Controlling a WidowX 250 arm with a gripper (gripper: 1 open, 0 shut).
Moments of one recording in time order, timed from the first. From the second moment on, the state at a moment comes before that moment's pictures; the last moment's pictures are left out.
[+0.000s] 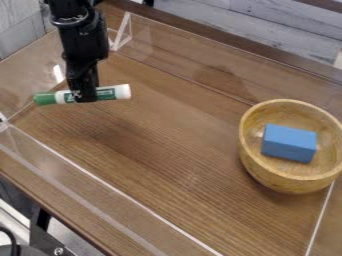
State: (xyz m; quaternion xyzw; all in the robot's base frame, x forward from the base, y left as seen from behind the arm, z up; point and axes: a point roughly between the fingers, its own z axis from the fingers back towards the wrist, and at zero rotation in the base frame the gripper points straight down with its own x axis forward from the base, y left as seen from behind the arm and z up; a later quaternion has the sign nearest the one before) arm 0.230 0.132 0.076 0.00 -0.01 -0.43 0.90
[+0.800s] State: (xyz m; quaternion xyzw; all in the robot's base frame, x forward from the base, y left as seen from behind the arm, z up) arm 0.229 0.130 0.085 0.00 -0.02 -0.43 0.90
